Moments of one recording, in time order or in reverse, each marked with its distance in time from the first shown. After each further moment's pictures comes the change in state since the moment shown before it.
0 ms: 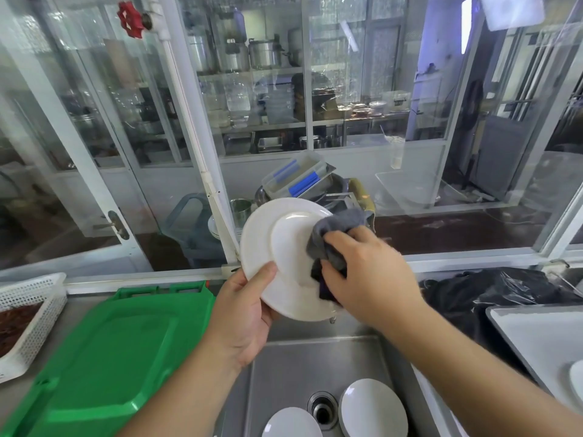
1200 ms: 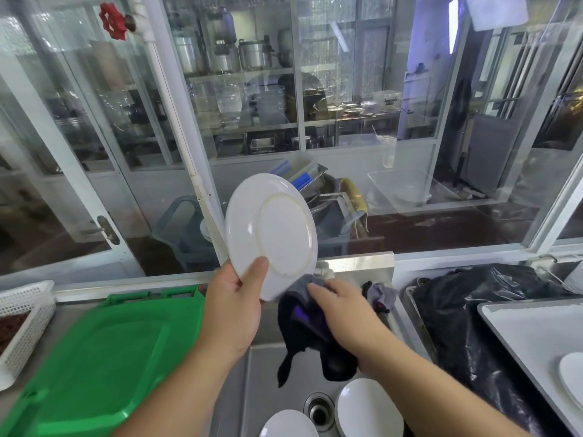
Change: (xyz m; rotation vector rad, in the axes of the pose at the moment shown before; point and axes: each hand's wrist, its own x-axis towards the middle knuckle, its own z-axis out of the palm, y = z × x) left_hand 0.019 -0.012 -0.011 0.441 0.054 0.331; right_hand -0.030 -0.013 0.041 0.880 -0.333 0.765
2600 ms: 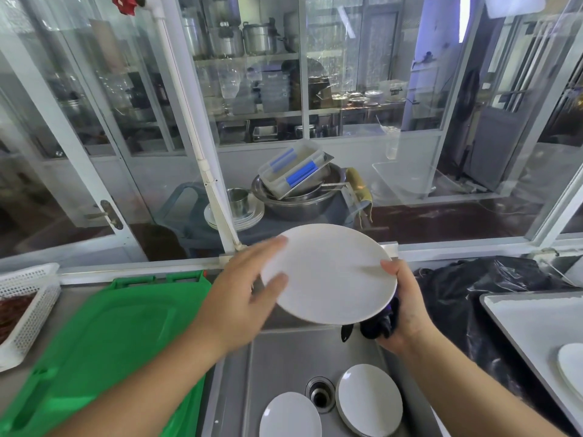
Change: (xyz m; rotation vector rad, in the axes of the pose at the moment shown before) left_hand -0.001 0.003 -0.048 0.725 -0.418 0.416; right_hand 0.010 0.032 -0.038 0.851 -0.034 0.302
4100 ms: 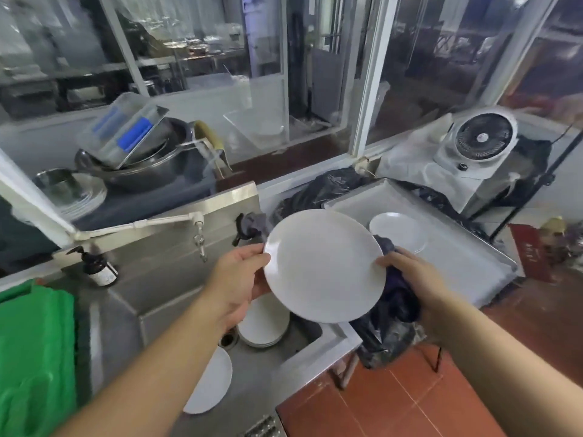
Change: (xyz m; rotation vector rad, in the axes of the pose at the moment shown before) left_hand -0.029 0.128 0.201 -0.992 -0.411 -0.810; right_hand -0.193 0.006 -0.257 -0.245 0.546 -0.293
